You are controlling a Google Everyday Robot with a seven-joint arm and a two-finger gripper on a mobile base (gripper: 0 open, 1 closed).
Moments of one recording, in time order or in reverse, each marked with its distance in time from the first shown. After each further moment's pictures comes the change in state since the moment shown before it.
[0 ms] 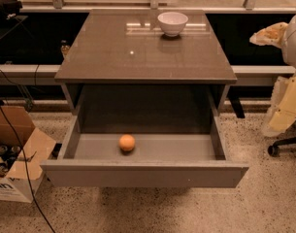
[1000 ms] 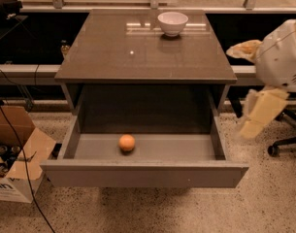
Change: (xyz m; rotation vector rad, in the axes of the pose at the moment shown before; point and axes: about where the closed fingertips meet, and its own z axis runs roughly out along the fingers) arm -0.024 0.005 0.041 -0.020 -0.124 -0.013
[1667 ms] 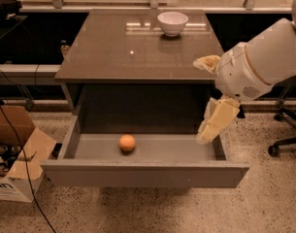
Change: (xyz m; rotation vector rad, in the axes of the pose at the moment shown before) arm -0.030 -0.006 0.068 -0.039 -0.141 -0.004
